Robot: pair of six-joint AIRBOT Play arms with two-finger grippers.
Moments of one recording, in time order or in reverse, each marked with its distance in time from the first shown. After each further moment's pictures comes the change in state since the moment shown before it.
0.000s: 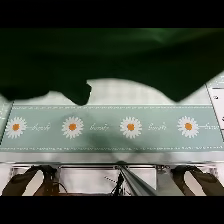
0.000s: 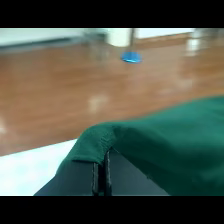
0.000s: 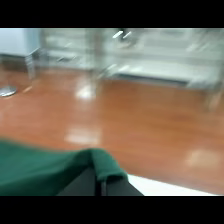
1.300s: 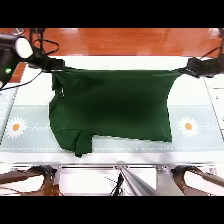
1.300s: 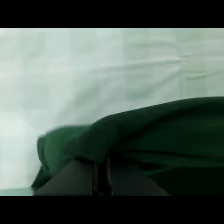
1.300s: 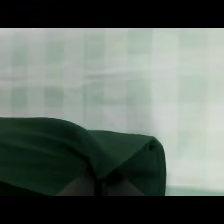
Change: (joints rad) left arm -0.347 -0.677 -0.567 0.602 0.403 -0.257; right arm 0.002 -0.523 -0.738 0.005 -0.314 -0.053
